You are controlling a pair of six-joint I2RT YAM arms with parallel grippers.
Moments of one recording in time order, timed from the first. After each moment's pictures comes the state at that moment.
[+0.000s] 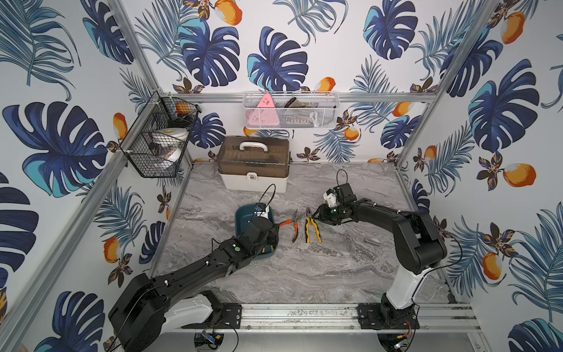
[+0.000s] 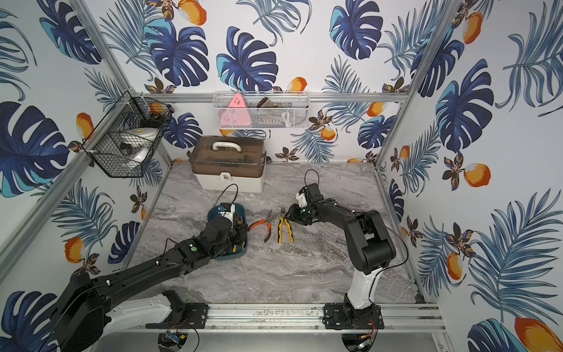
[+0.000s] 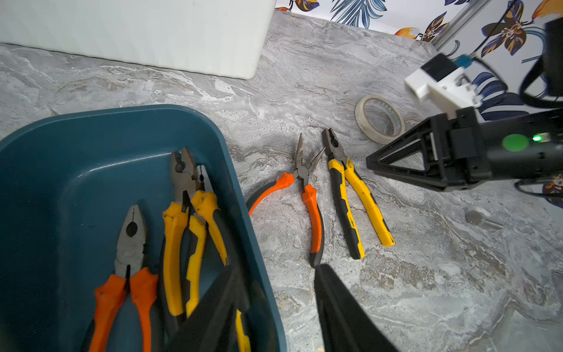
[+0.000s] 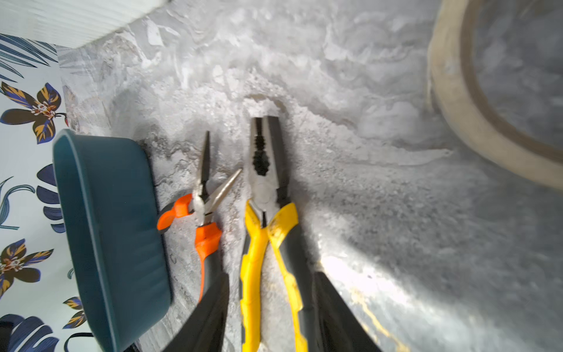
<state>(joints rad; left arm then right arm) -0.69 1.14 0.63 -0.11 -0.29 -0.57 0.39 1.80 1.11 -0.34 -0.39 0.52</state>
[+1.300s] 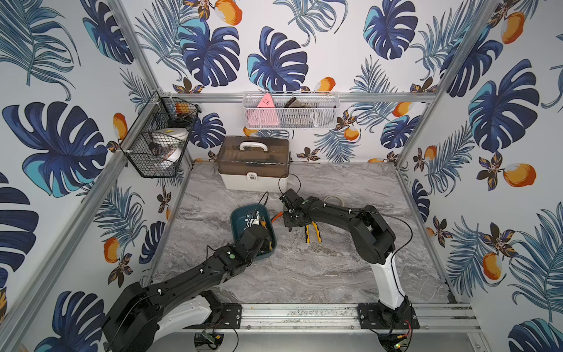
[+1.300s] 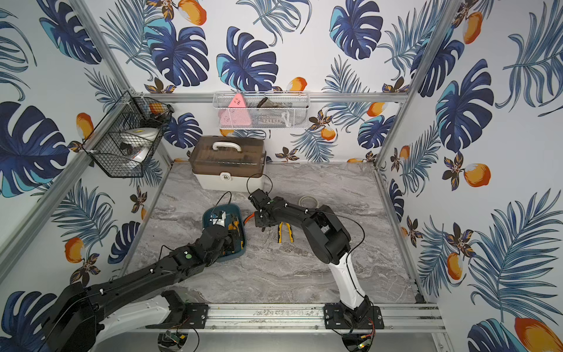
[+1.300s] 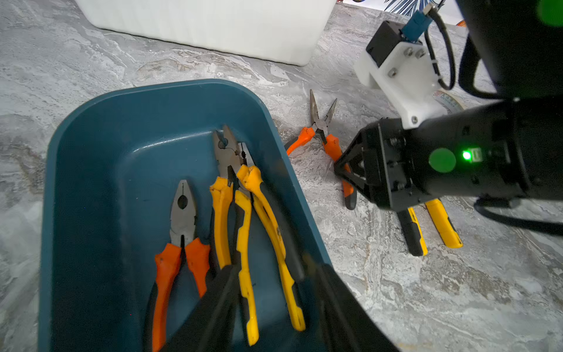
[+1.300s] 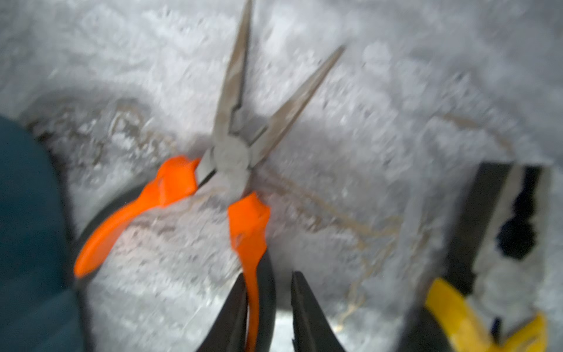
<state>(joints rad) -0.69 1.06 0.52 -0.16 -0.41 -0.60 0.76 2.18 1.60 -0.58 0.15 0.53</state>
